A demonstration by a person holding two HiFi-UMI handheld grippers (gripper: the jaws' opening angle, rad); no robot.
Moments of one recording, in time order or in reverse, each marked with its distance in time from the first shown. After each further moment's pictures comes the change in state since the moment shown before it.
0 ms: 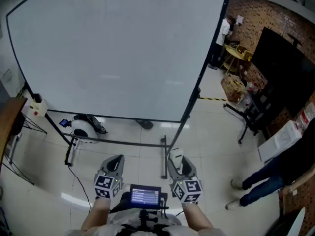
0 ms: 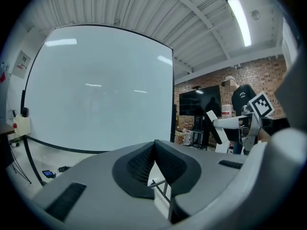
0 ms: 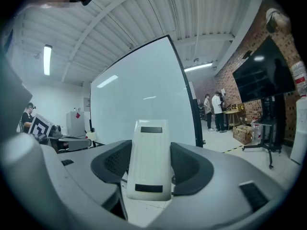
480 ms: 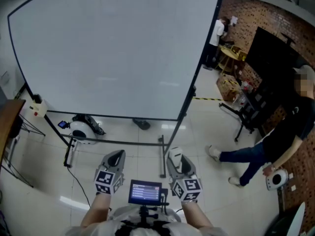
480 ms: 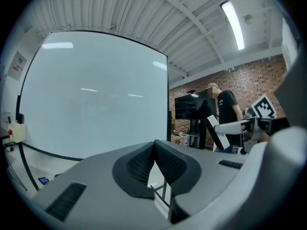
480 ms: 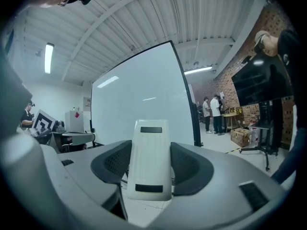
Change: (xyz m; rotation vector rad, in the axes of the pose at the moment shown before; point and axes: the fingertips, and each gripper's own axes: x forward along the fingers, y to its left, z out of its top) left arm -0.006 -0.008 0.026 0.030 -0.053 -0.048; right arm -0.020 0.013 0.006 -0.013 -0.018 -0.019
